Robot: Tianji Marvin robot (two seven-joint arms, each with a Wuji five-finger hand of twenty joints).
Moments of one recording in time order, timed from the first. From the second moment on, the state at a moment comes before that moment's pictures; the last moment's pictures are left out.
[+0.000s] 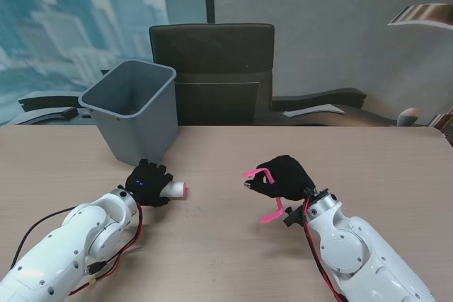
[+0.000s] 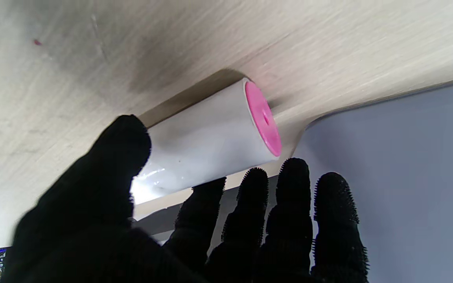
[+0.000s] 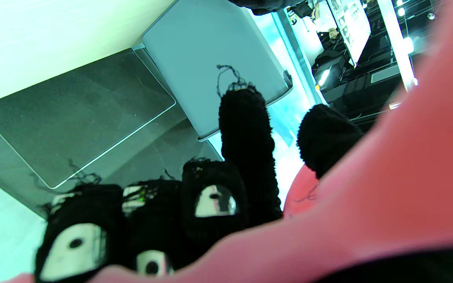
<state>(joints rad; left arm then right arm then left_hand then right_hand) 1.42 -1.01 -1.04 -1.42 1.25 -0.09 0.02 -1.58 -1.14 1.20 -1.54 -0.60 -0.51 -0.26 0.70 -0.44 0.48 -0.06 0.62 0.24 0.32 0.39 0.49 0.29 0.42 0.45 0.43 0.30 0.59 0.61 0.13 0.31 0.99 0.70 0.50 -0.56 0.81 -0.09 1.23 0.04 0.82 0.71 1.40 0.08 1.38 0.83 1.34 0.13 1.67 1.05 1.14 0.24 1.84 0.70</state>
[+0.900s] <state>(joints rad) 1.53 -1.02 -1.11 -1.51 1.20 -0.11 0.07 -1.58 -1.14 1.21 -1.53 -0.63 -0.54 -0.28 0.83 -0.43 0.12 -0.06 0.70 0.28 0.77 0.37 0.62 0.25 0.50 0.45 0.45 0.29 0.60 0.61 0.17 0.31 1.02 0.70 0.42 -0.60 0.80 -0.09 1.20 0.04 0.82 0.70 1.40 0.07 1.37 0.83 1.34 0.12 1.67 1.05 1.14 0.24 1.85 0.69</state>
